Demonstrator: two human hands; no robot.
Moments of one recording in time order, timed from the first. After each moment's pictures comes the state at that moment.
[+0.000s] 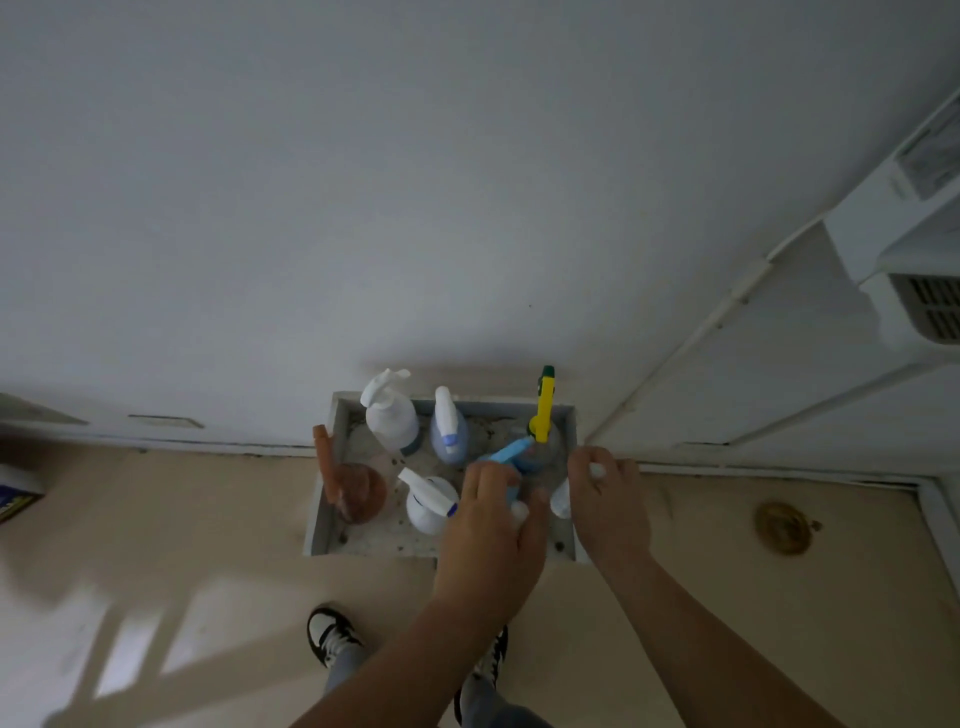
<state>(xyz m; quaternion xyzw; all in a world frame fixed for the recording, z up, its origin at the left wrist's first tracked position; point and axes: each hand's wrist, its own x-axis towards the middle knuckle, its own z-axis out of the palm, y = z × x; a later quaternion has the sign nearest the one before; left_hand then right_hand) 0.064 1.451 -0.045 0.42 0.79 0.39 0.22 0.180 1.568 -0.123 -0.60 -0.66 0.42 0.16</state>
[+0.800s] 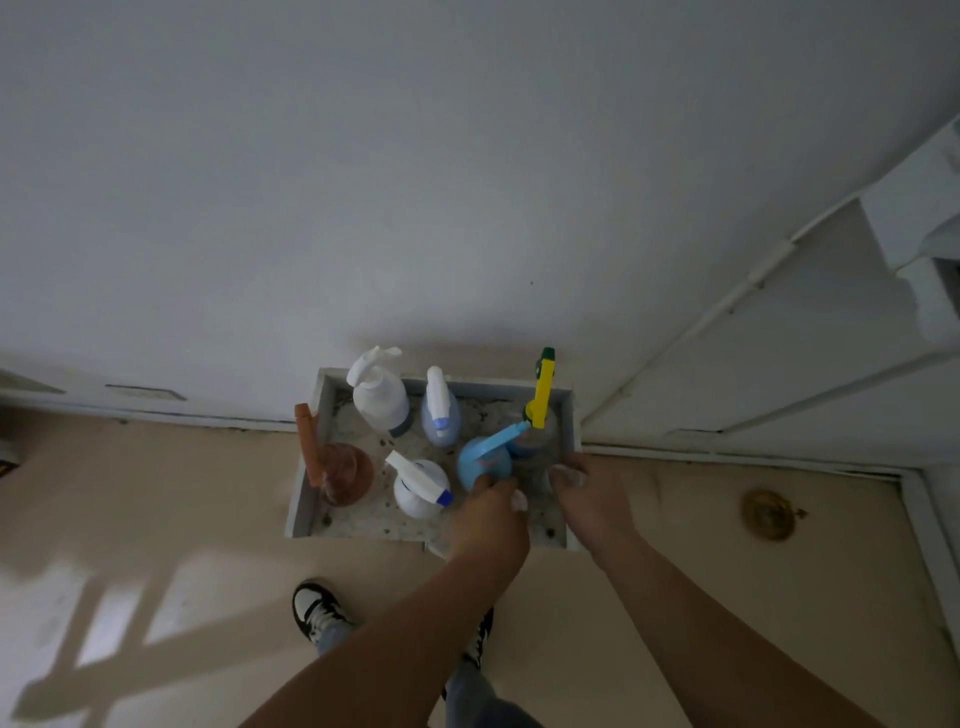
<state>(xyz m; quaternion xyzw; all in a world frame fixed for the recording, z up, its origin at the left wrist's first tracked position) 0.067 1.479 -0.142 0.40 0.83 0.16 0.35 0.174 1.573 -0.124 -0.63 -0.61 0.48 0.04</state>
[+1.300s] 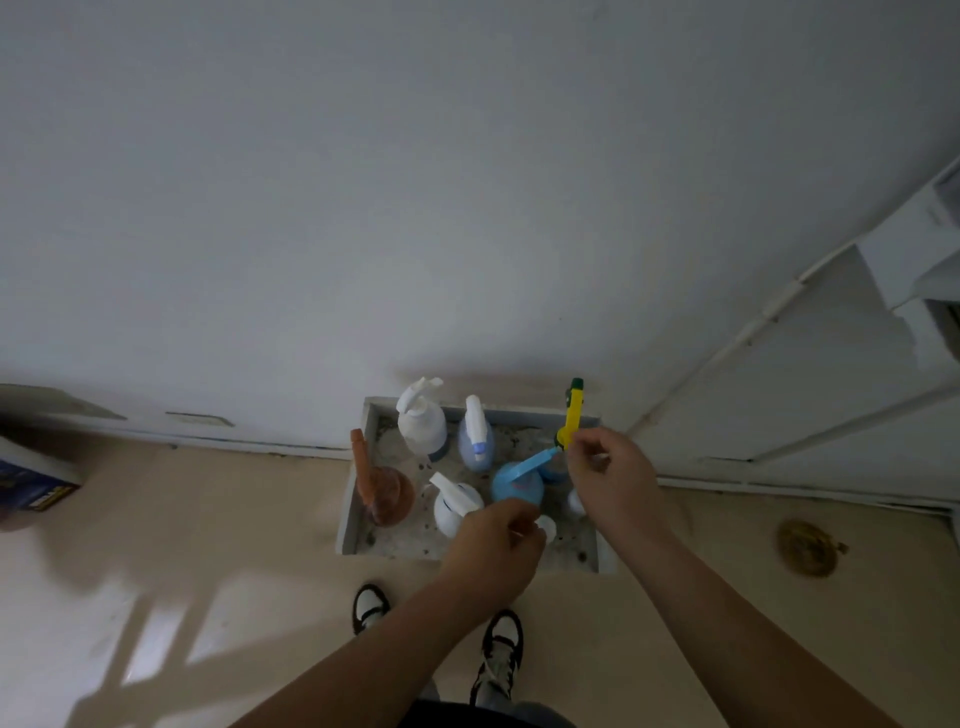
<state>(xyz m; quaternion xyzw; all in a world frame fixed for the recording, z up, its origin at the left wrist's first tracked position) 0.025 1.437 -0.060 0.39 0.76 0.29 0.43 0.137 1.571 -0.040 -0.55 -0.71 0.42 0.16</state>
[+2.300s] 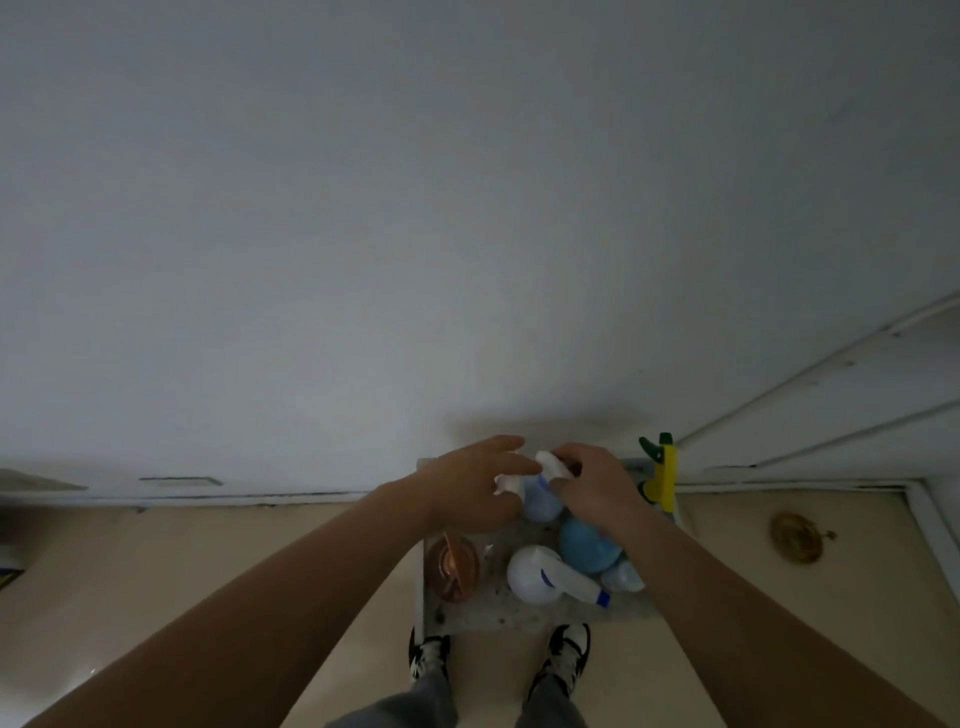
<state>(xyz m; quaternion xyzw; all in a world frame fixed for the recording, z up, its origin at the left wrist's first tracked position) -0.211 1.499 -0.020 0.65 0.62 0.08 0.43 -0.022 1.583 -0.055 -0.56 -0.72 0.40 -0.03</state>
